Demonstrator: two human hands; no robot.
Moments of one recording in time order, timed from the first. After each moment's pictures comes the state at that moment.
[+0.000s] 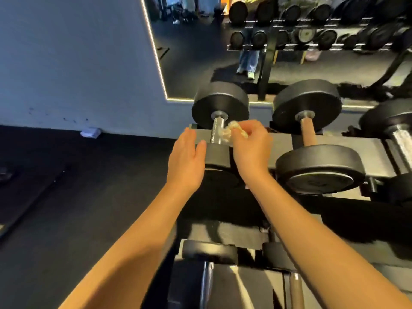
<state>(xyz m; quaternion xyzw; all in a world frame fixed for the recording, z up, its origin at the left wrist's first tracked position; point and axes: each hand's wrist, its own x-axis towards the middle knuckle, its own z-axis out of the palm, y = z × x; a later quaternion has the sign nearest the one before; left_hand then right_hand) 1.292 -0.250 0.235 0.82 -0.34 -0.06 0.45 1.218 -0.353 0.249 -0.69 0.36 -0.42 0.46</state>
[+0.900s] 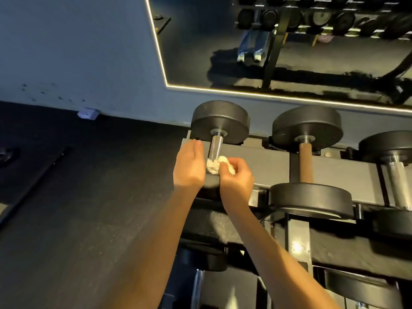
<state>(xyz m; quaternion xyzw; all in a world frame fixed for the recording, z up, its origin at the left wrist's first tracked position) 1.325 -0.311 0.261 0.84 -0.09 -0.18 0.50 1.239 -0.352 0.232 -0.63 0.43 -0.34 0.55</state>
